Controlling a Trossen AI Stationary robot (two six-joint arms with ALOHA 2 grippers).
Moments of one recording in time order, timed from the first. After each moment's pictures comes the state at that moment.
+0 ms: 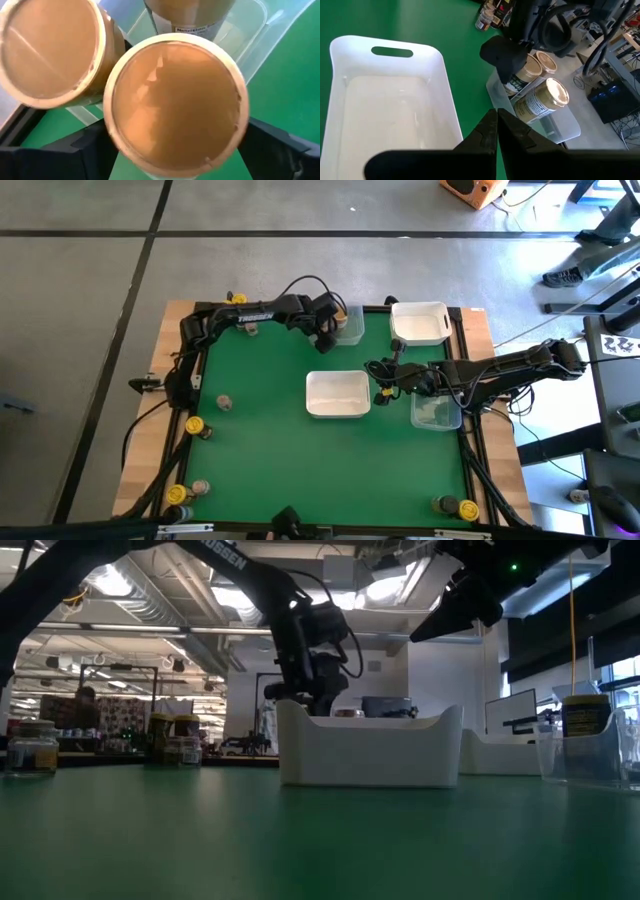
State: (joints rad) left arm 0.46 2.07 1.67 -0.76 -0.21 -0.18; right arm 0.12 1.16 0.76 -0.18 0.58 -0.17
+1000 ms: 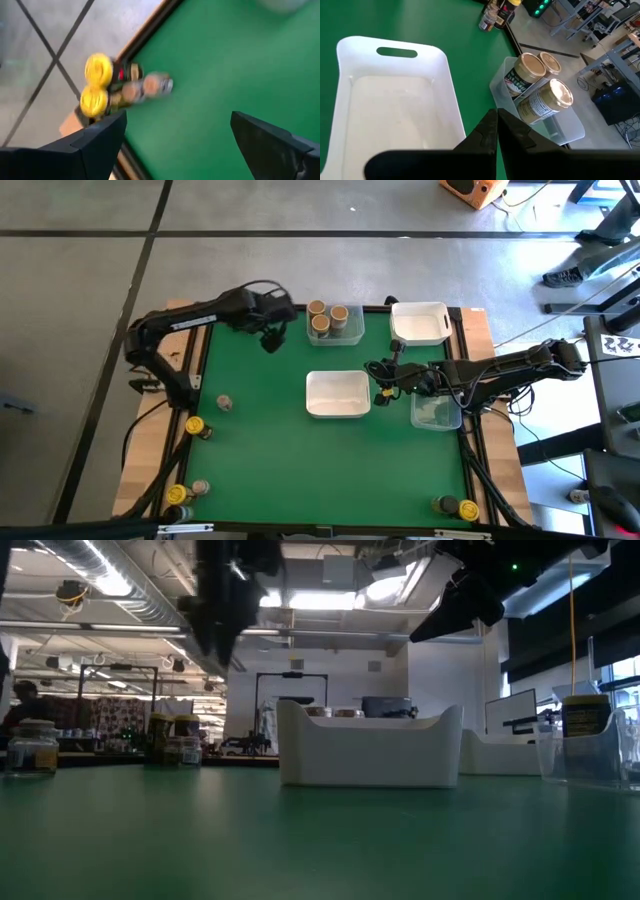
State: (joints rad) left arm 0.39 1.59 1.49 -1.35 -0.52 -0.39; right arm 0.12 1.16 0.76 -0.18 0.56 -0.17
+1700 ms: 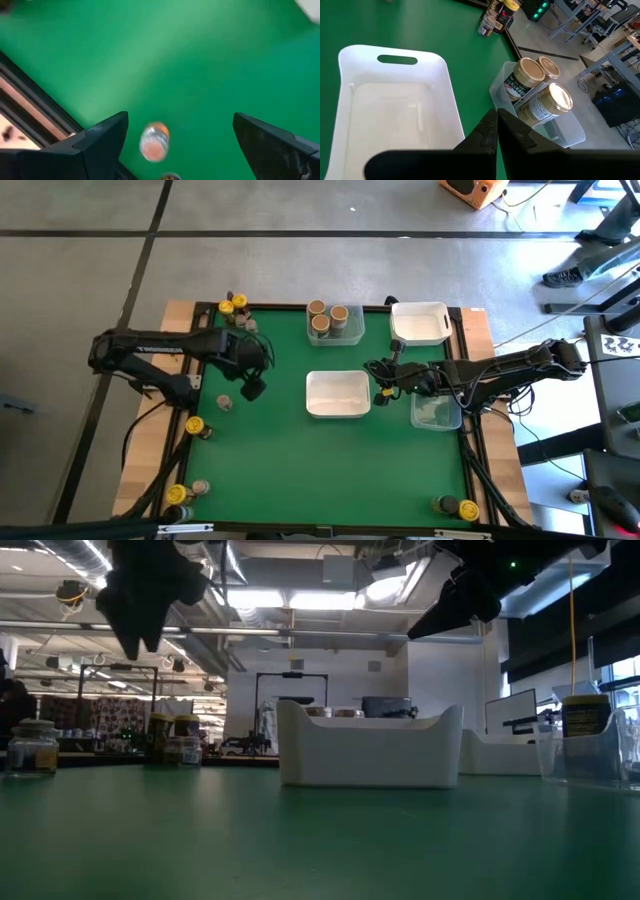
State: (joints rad) left arm 0.07 1.31 1.16 -1.35 -0.13 -0.77; right arm 0.12 1.16 0.76 -0.16 0.56 -0.17
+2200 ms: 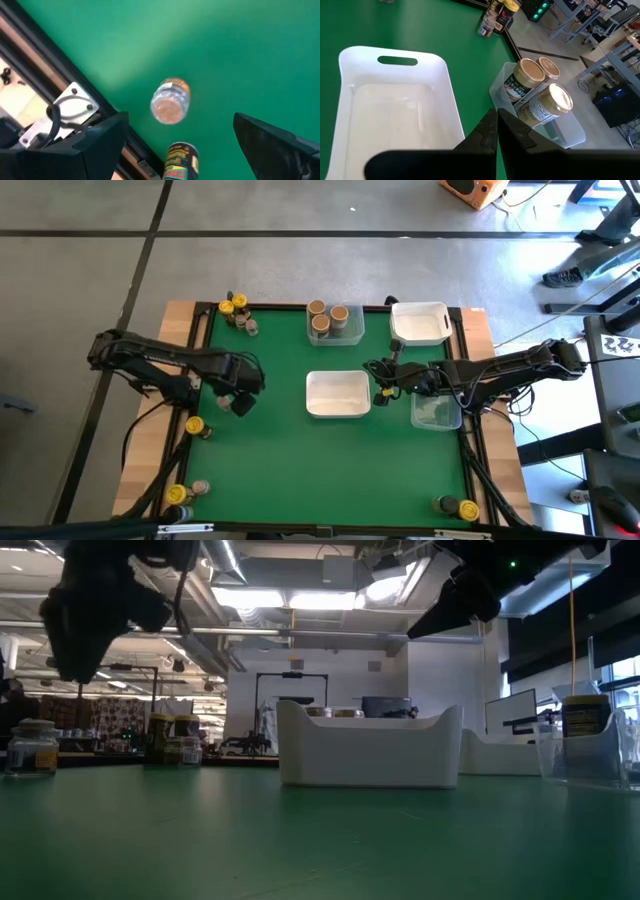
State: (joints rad) left arm -0.06 1.31 0.98 -1.39 -0.08 -0.98; right arm 0.12 1.16 0.76 -0.15 0.56 -0.17
